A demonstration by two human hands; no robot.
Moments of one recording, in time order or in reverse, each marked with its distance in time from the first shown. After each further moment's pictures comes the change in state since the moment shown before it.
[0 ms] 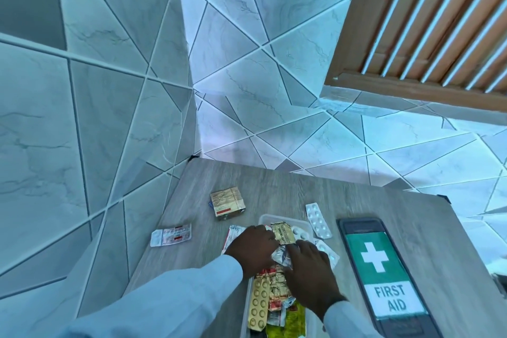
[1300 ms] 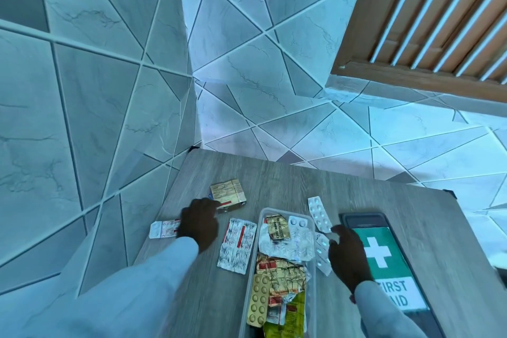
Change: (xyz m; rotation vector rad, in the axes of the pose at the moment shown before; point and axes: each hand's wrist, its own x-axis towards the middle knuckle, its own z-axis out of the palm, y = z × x) left_hand -0.039 -0.097 0.018 -0.274 0.187 -0.690; right_hand 0.020 0.061 -0.016 0.522 0.162 0.502
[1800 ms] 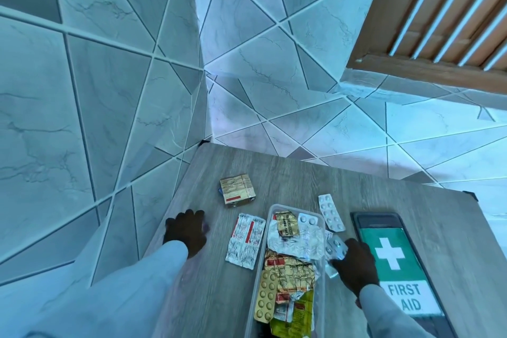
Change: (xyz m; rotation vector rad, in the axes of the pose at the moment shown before) left_hand -0.012 -0.053 0.017 0.211 -0.233 -0.175; right_hand 0.014 0.039 0.030 -0.236 -0.135 0.127
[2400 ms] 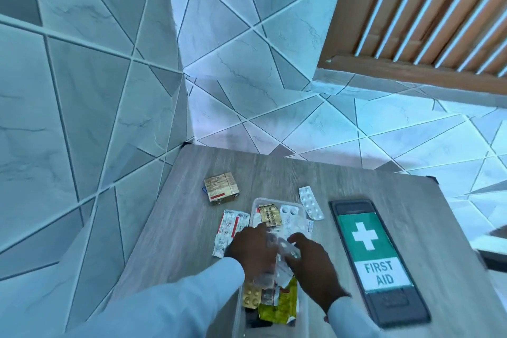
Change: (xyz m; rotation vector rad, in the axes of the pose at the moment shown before) left_hand -0.089 0.148 -0.015 -0.408 -0.118 0.315; right_hand -0.094 -0.046 -0.019 0.117 -0.076 -0.406
